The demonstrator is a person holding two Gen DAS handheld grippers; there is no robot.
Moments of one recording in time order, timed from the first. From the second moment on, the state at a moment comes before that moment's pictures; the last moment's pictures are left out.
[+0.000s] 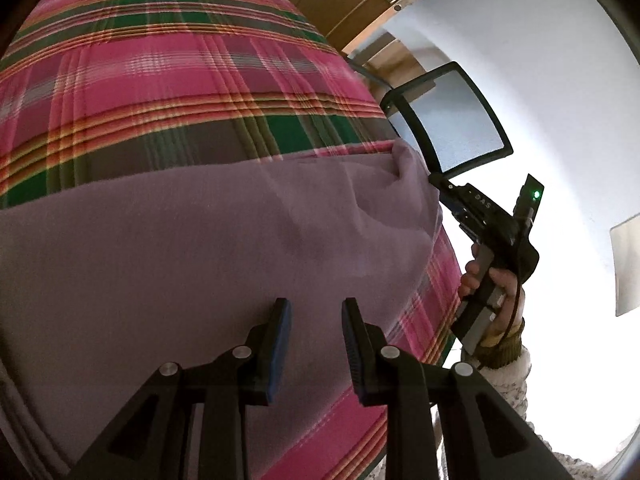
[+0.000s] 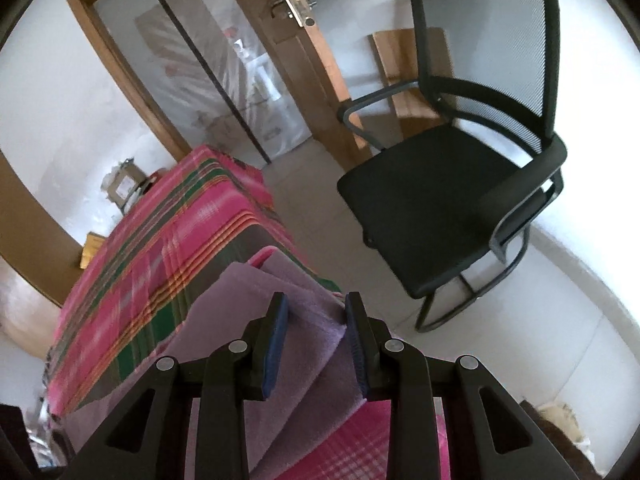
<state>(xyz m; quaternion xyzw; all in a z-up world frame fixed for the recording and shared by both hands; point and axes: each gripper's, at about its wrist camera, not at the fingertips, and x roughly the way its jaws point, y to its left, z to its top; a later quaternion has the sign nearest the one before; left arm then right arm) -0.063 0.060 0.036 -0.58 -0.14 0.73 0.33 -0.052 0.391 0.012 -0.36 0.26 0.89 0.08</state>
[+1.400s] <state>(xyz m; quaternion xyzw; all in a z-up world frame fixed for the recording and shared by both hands) -0.143 0.153 0.030 -0.58 -0.07 0.74 0.33 -0.030 0.387 0.025 -0.35 0.16 0.92 0.08</state>
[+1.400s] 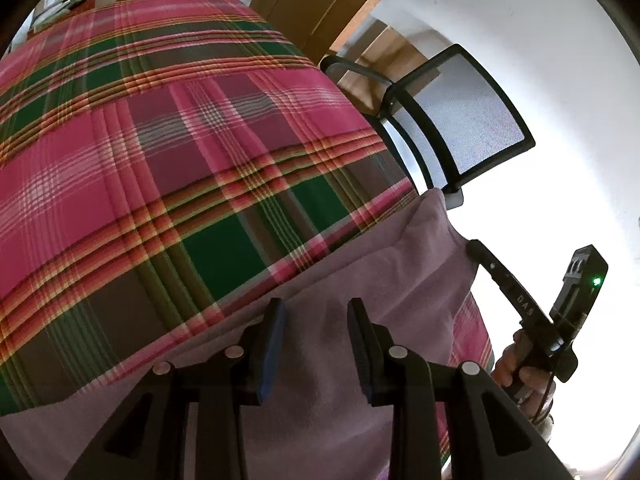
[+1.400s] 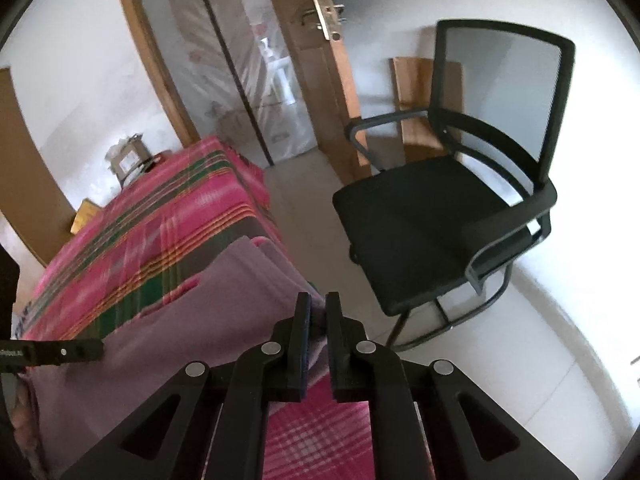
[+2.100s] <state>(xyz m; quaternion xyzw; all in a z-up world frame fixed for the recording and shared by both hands) -0.142 0.149 0.026 -0.58 -0.08 0.73 0.35 -0.108 0.358 0.029 -0.39 0.12 0.91 -0.01</state>
